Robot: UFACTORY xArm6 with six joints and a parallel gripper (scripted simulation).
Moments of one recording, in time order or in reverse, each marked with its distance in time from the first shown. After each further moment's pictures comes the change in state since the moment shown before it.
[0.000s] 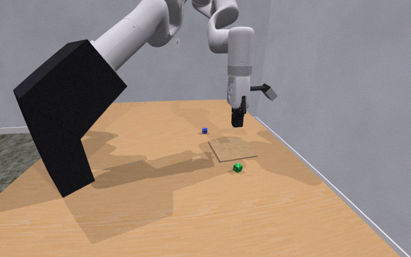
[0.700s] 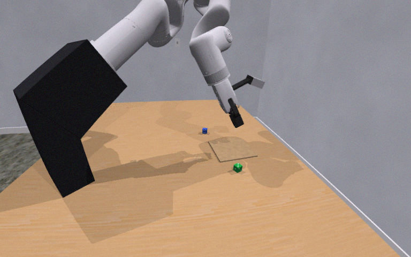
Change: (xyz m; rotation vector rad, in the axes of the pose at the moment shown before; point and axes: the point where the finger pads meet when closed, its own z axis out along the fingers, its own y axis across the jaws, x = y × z) arm -0.004 0.003 -0.003 -0.013 0.430 0.006
